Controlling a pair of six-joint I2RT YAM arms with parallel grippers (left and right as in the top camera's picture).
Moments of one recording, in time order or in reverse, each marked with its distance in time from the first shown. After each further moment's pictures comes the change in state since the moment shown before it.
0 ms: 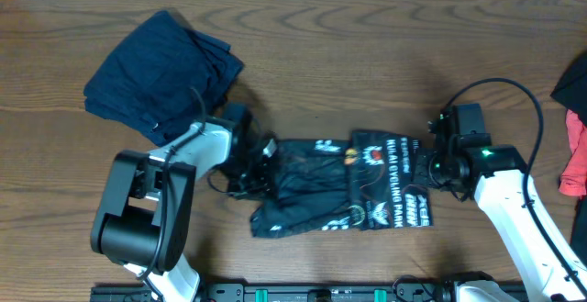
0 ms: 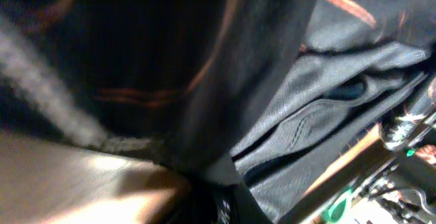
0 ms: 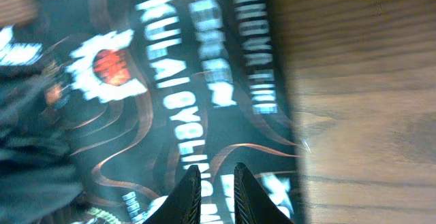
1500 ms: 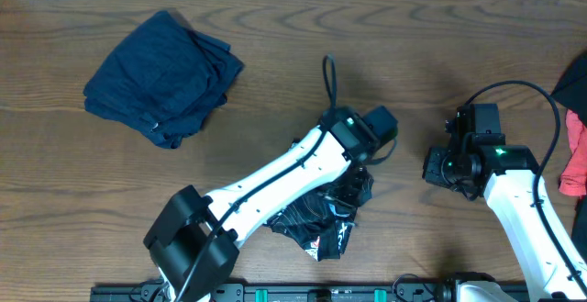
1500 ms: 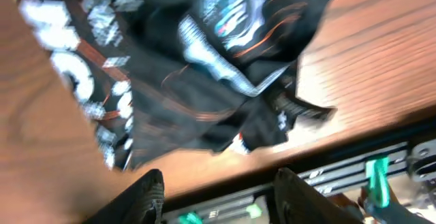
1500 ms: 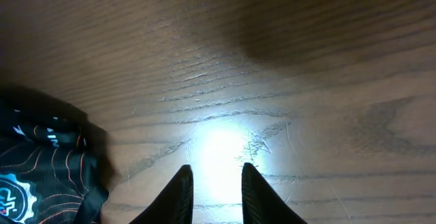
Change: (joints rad) left arm -0.655 0.043 0.666 -0.536 -0.492 -0.276; right arm -0.085 0.000 0.000 -0.008 0.013 -0.005
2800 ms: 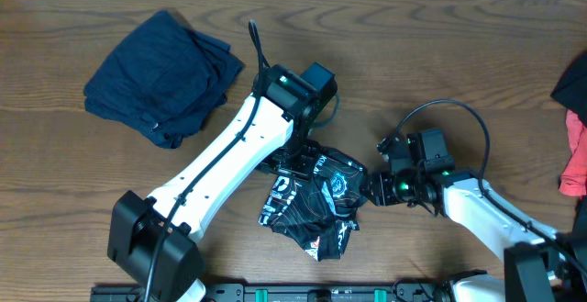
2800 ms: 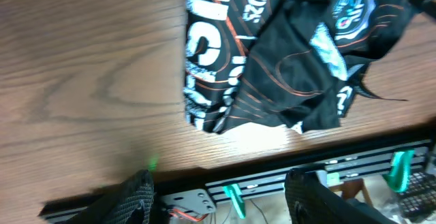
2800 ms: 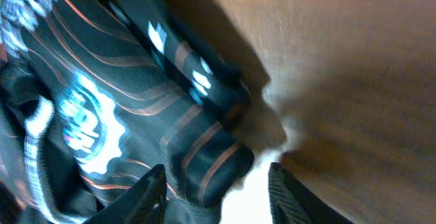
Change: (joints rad) left arm 0.248 -0.101 0.023 -0.144 -0.012 0.105; right arm 0.220 0.165 -0.274 0.515 -0.416 -0.167
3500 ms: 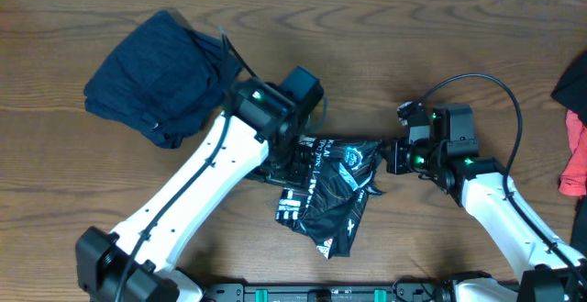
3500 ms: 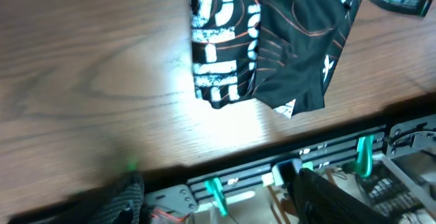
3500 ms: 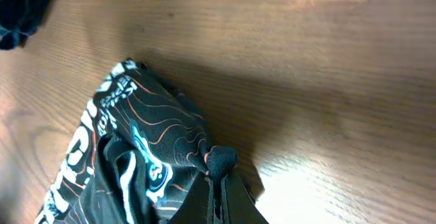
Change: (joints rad) left arm 0.006 -0.153 -0.098 0.057 0.071 -0.024; right arm -0.106 -0.091 0.121 0.037 0.027 0.000
